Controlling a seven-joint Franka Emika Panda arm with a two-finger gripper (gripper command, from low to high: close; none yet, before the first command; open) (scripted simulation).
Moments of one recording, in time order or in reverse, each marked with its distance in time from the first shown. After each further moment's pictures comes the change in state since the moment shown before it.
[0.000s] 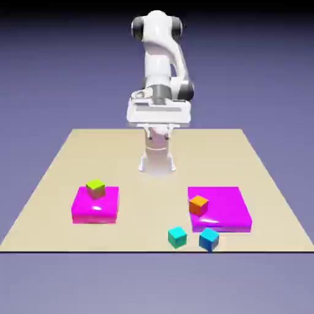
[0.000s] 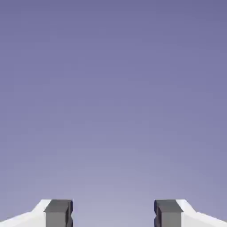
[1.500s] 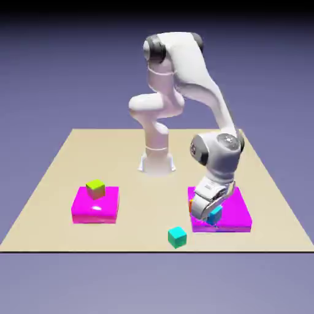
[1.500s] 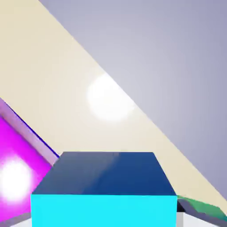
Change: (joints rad) arm 0.255 0.756 0.080 0.519 -0.076 -0.640 -0.284
